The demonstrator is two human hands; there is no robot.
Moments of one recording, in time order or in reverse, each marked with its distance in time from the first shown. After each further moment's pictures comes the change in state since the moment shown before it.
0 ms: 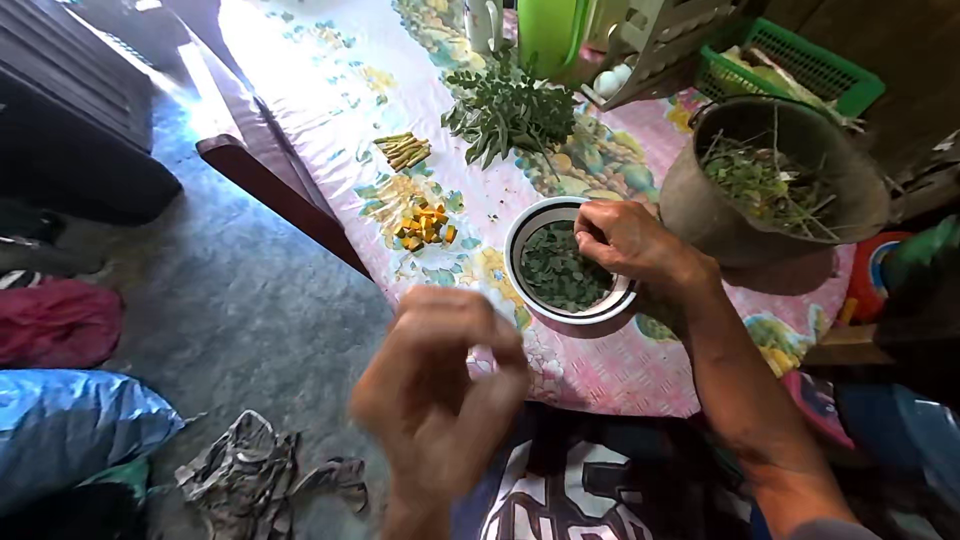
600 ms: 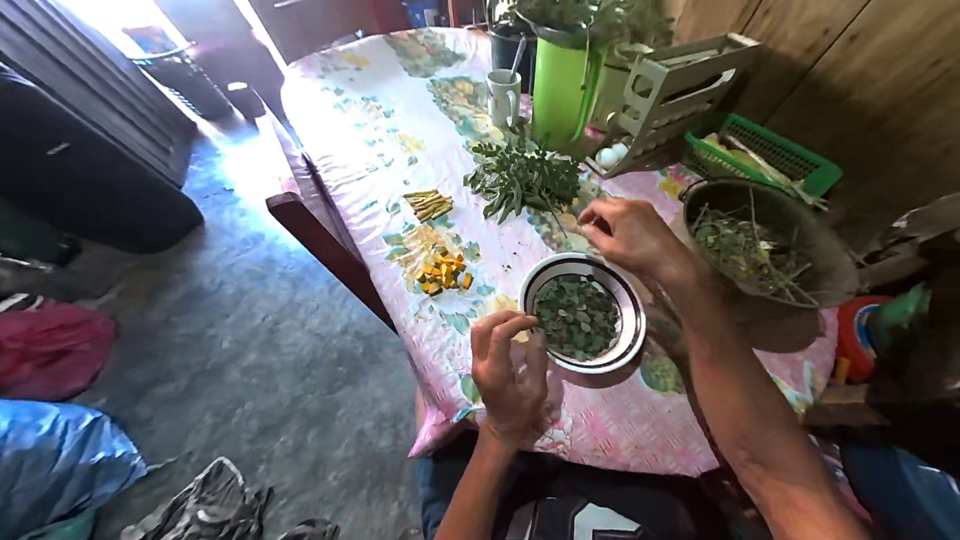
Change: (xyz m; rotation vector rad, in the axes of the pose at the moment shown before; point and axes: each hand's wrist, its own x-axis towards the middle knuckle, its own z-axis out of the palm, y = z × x) left_hand -0.019 -0.132 0.034 0.497 0.282 0.136; right_hand 0.055 0.006 -0.042 -0.126 0.077 0.185
